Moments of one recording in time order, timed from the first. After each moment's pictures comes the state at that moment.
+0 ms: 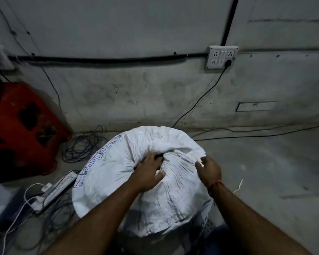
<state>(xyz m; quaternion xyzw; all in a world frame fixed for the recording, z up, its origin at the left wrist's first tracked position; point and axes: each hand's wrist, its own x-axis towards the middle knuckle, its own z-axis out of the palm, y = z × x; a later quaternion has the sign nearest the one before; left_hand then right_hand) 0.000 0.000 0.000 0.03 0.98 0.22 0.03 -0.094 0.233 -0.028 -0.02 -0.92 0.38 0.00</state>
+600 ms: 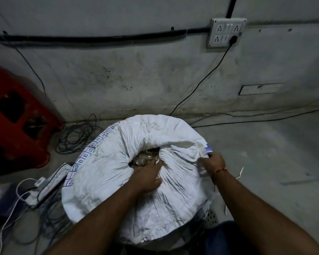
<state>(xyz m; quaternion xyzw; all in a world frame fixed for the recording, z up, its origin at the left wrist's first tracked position) -0.031 -0.002 -0.053 0.05 0.98 0.12 0.17 -0.137 0.241 -0.054 -0.14 -0.86 0.47 -0.11</state>
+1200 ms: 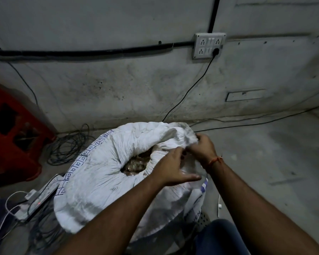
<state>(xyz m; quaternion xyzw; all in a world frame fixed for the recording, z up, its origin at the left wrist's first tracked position) -0.047 0.100 0.022 0.08 0.93 0.36 0.01 -0.131 0.237 0.033 0.01 -0.85 0.52 -0.01</state>
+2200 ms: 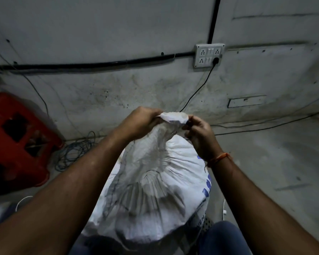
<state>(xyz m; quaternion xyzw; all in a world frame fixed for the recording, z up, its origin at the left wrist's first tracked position) -0.076 0.000 0.175 0.18 0.95 0.17 -0.17 -0.108 0.214 0.117 0.17 -0.57 0.80 -0.10</state>
